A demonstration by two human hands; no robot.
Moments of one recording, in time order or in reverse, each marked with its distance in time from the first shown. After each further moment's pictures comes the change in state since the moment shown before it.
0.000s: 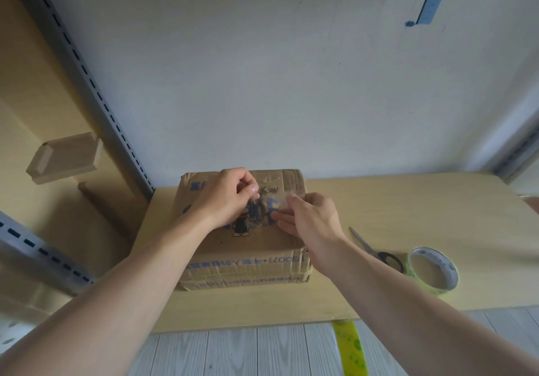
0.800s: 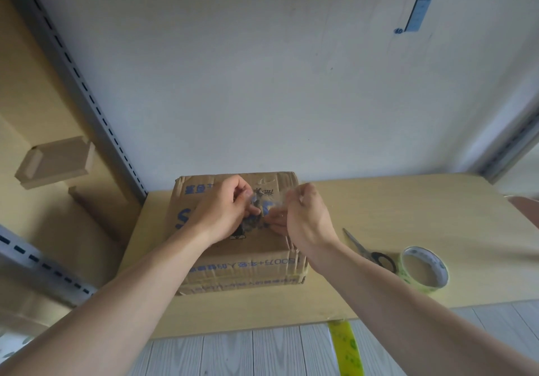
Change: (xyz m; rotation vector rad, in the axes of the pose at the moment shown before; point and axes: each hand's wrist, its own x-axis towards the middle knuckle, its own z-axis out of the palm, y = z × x) left_hand -0.022 0.007 0.004 -0.194 0.014 -0.039; right_hand 0.005 0.005 0.001 -0.132 -0.069 -0.172
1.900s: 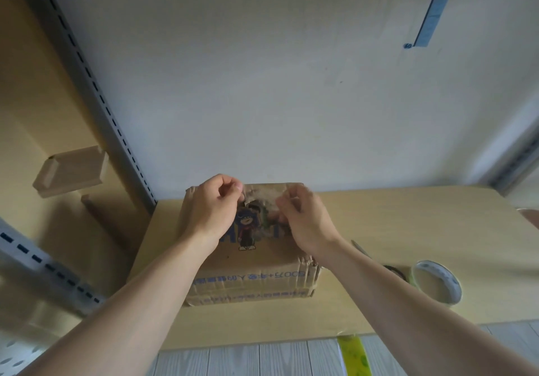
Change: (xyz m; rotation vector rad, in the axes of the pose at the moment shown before) left_hand 0.010 -0.003 -0.013 -0.149 0.374 -0.117; right_hand 0.022 -0.005 0.004 -0.292 -0.092 -0.234
